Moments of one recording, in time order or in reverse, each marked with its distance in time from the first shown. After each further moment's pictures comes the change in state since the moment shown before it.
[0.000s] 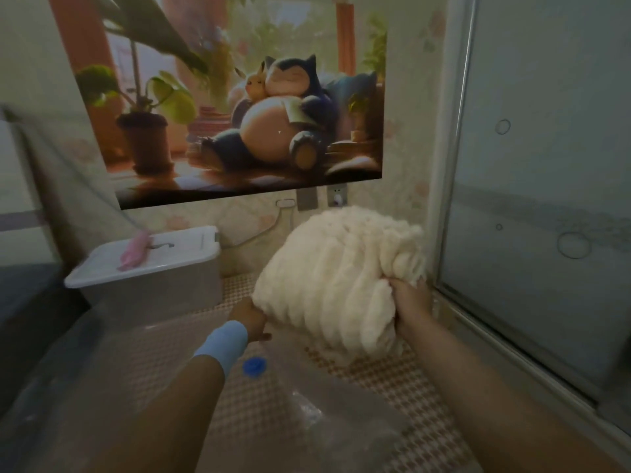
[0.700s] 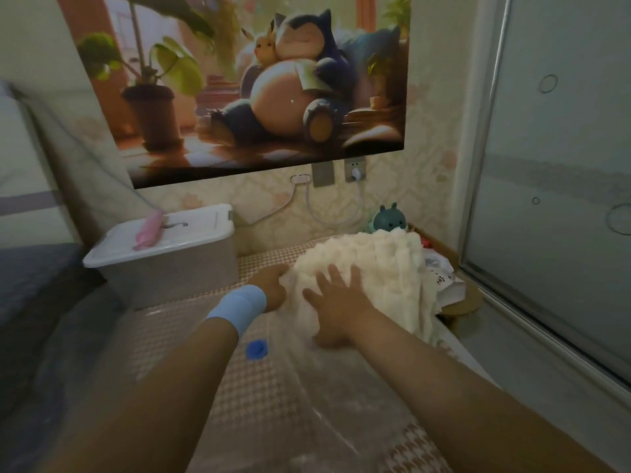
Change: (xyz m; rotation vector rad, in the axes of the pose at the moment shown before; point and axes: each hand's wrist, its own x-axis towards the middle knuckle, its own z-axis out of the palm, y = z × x) left_hand 0.024 0.016 -0.003 0.767 0.033 0.242; right_hand -0.045 0.046 0.091 -1.864 -0.838 -0.762
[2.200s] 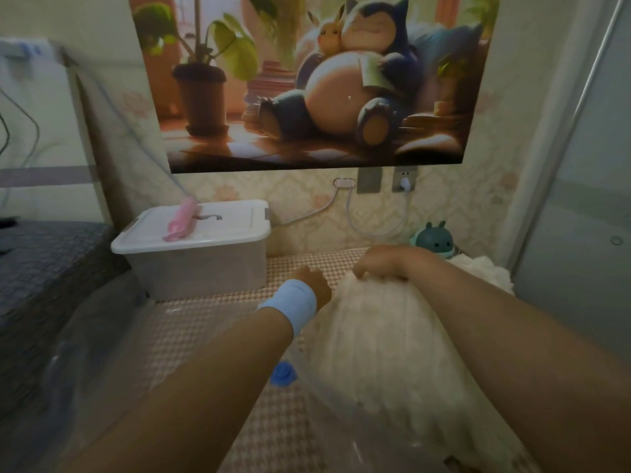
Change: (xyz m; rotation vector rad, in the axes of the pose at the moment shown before) left_hand 0.078 -0.010 -0.009 1.198 -0.259 0.297; right_hand 0.129 0.053 -0.082 0.561 -0.261 0.303
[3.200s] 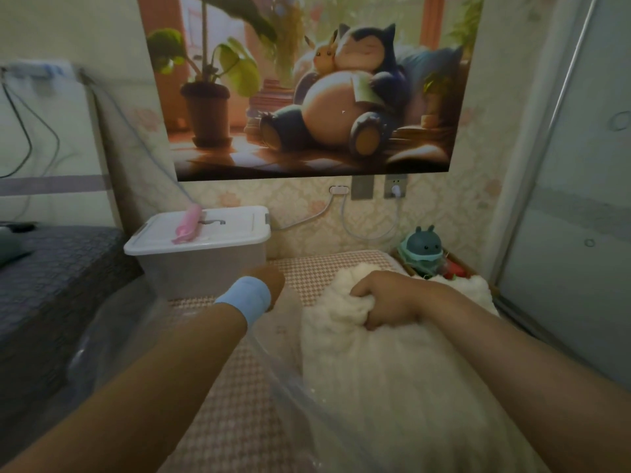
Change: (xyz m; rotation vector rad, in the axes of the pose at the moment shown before) left_hand -0.066 -0.038 0.021 -0.519 0.006 -0.342; right_hand -0.101 0.023 0.033 -0.170 0.064 -0.444
